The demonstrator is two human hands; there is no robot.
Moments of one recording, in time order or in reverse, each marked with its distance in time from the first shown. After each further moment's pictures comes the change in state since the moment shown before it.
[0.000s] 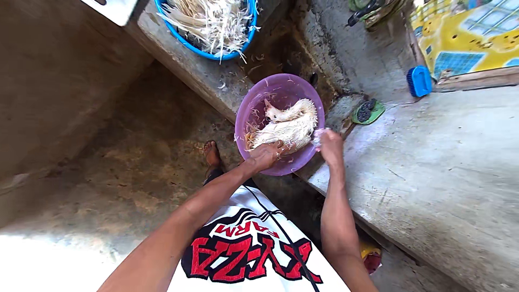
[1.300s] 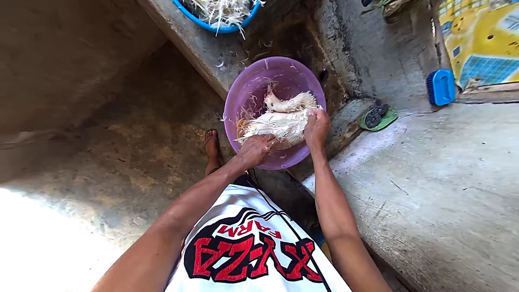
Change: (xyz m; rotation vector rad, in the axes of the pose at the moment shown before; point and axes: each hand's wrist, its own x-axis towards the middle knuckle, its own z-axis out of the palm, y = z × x) left_hand -0.006 0.014 0.037 0.066 0.212 -0.105; right_hand 0.058 0.017 0.049 -0.159 0.184 -0.325
